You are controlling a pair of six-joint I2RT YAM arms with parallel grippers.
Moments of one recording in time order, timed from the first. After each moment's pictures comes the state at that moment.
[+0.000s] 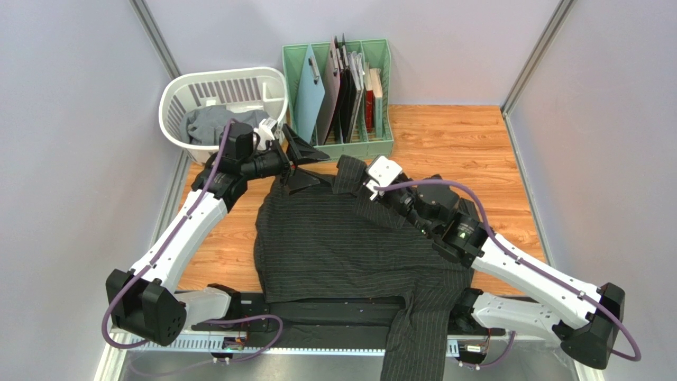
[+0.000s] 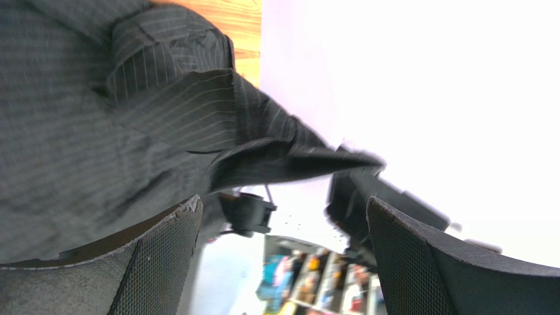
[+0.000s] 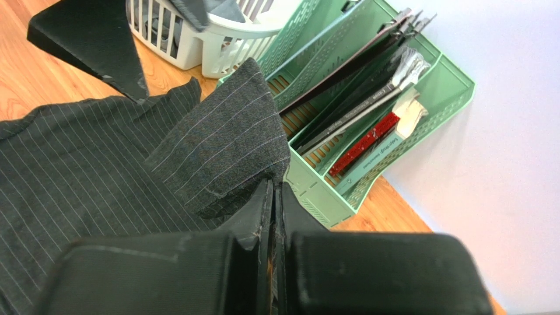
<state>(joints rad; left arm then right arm) -0.33 1.21 1.09 -0.29 0.72 -1.18 0.89 0.98 0.91 0.01 0.19 -0.42</state>
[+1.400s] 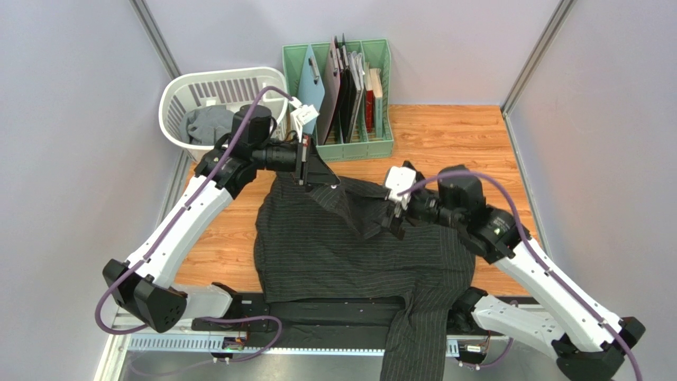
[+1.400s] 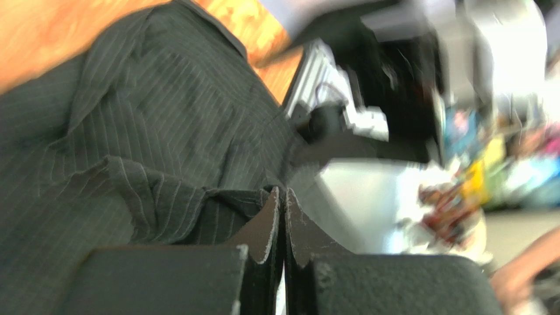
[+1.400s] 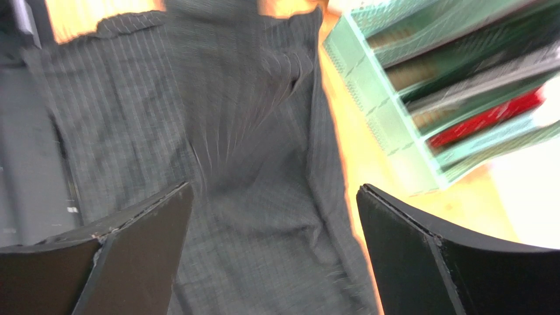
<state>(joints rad) -0.47 1.29 1.35 -0.50 0.90 -0.47 0.78 0.89 1.01 -0.50 -0.25 -0.48</state>
